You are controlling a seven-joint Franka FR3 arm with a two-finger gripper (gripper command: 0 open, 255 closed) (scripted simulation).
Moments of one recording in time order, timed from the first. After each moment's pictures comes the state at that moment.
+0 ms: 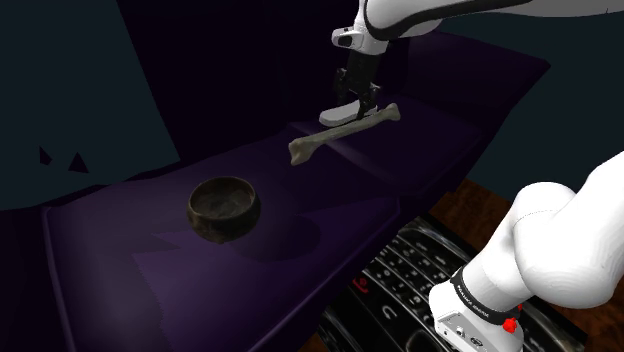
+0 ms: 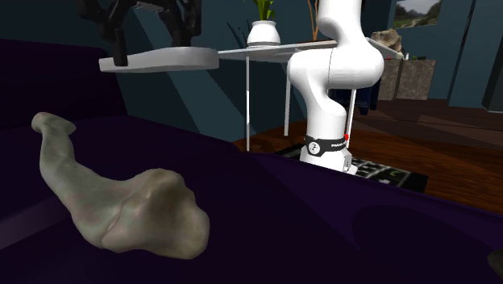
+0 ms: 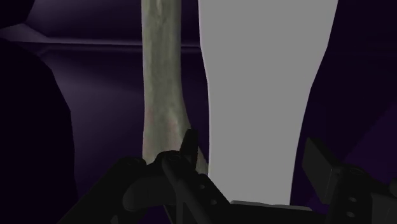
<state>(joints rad) 0.36 -0.20 -0.31 -2.12 -0.07 1.96 -1.57</state>
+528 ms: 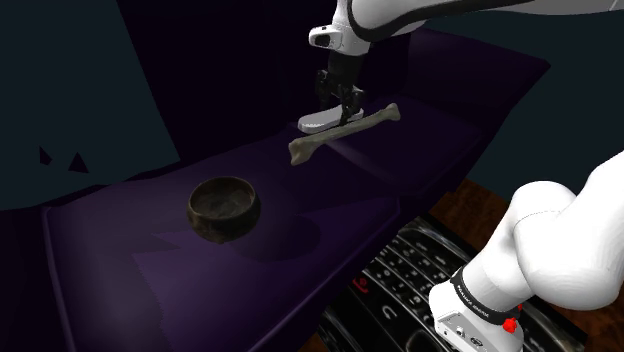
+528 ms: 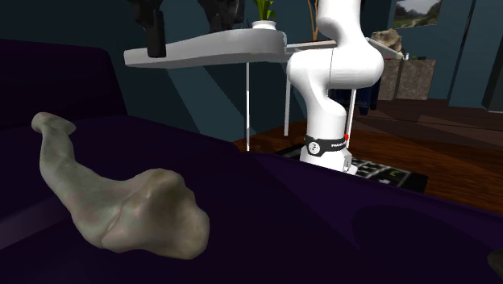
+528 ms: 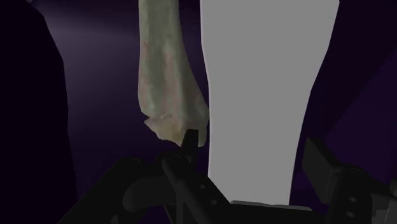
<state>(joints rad) 0.42 -0.20 -0.22 -2.12 -0.06 1.94 -1.42</state>
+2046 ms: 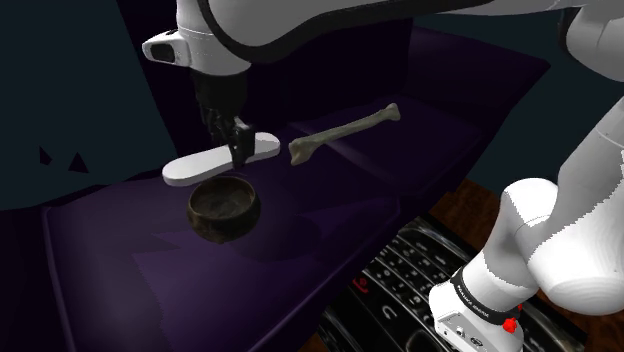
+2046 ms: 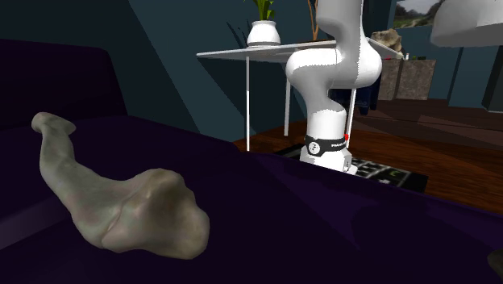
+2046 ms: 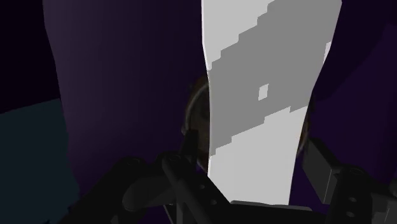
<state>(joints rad) 0.66 0.11 0.07 -1.75 -0.03 1.86 -0.91</state>
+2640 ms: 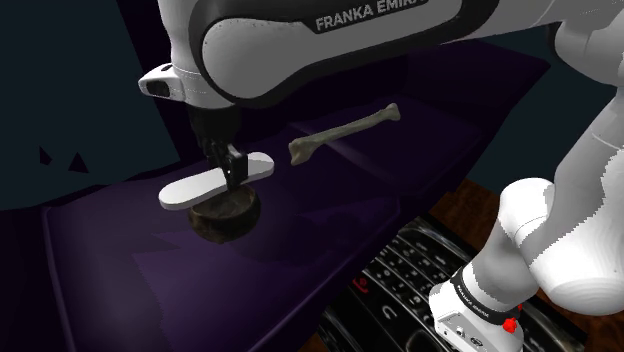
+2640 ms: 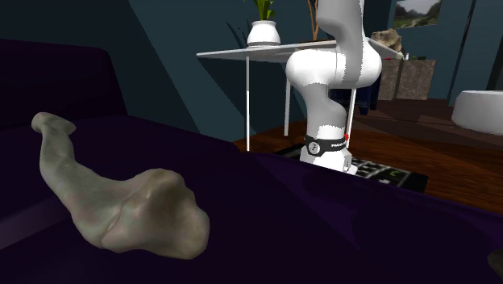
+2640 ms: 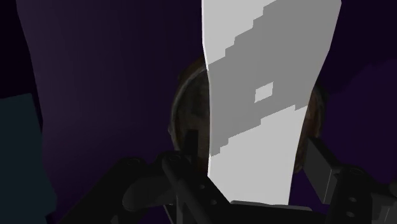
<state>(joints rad) 0.68 0.14 0.09 -1.80 -0.04 1.96 -0.88</state>
